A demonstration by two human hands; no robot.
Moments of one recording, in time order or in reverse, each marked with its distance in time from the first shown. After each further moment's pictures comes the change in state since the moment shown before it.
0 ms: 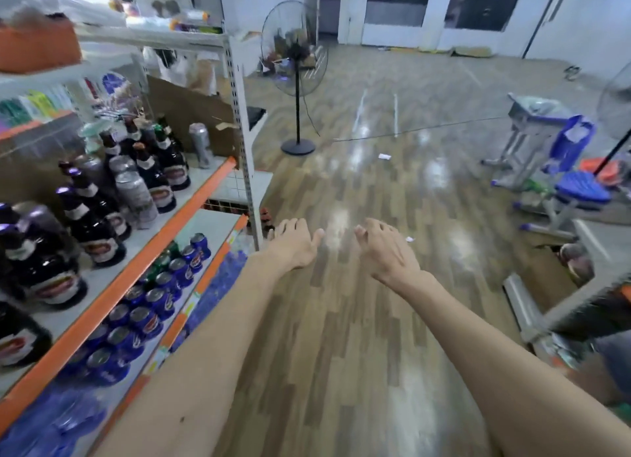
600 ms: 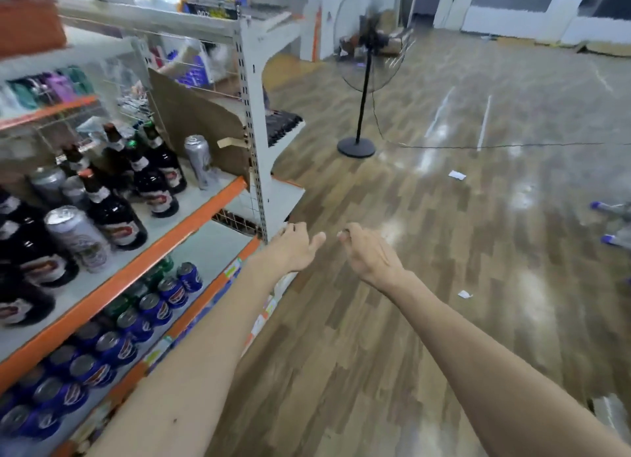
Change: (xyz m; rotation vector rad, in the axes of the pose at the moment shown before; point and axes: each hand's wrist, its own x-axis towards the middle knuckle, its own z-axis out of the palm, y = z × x) left_hand 0.332 0.001 -0.049 -0.158 0.056 -0.269; right_hand 0.382 0.040 0.056 0.047 -0.205 -0.311
